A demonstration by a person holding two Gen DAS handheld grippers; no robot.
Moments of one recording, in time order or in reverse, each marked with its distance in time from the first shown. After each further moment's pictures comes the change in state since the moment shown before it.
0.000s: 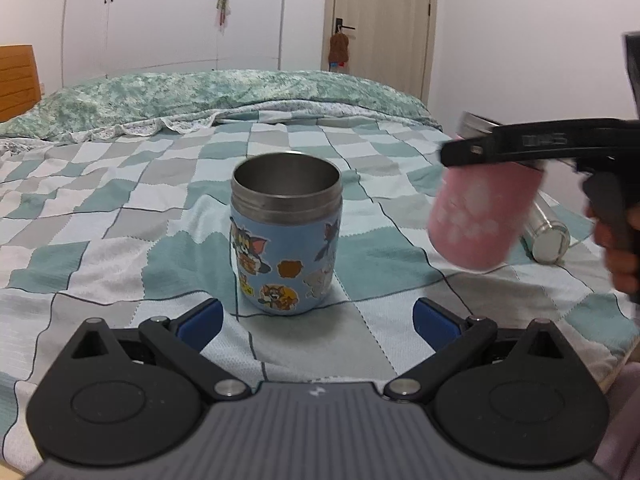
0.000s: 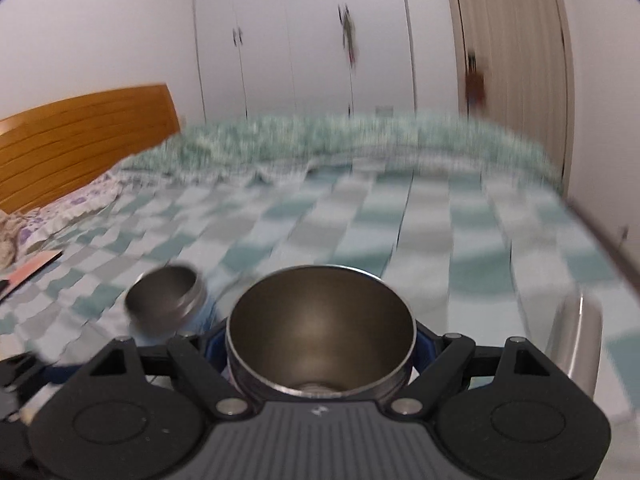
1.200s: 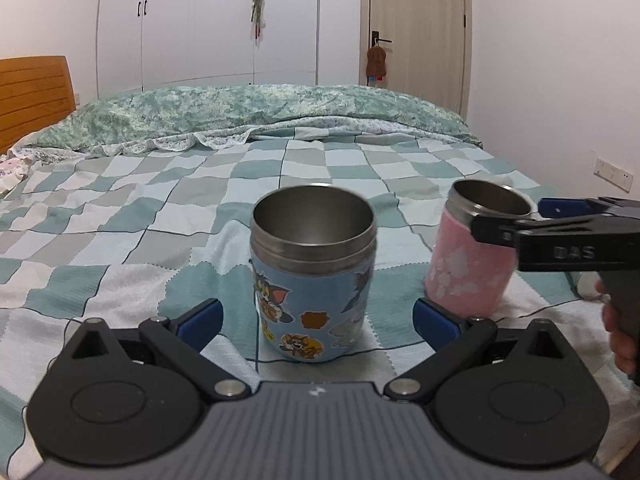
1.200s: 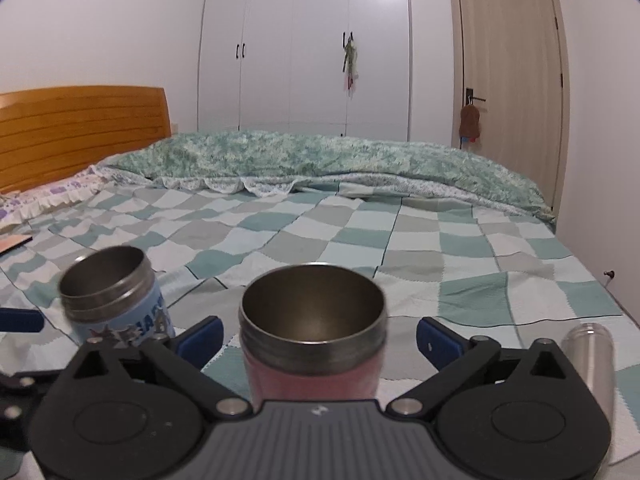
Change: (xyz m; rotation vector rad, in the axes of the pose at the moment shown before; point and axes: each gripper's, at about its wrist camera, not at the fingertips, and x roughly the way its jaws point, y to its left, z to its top) left arm 0.021 -0.007 0.021 -0.021 -0.045 0.119; right arm 0.019 -0.011 -0.038 -0.024 -0.062 -0.026
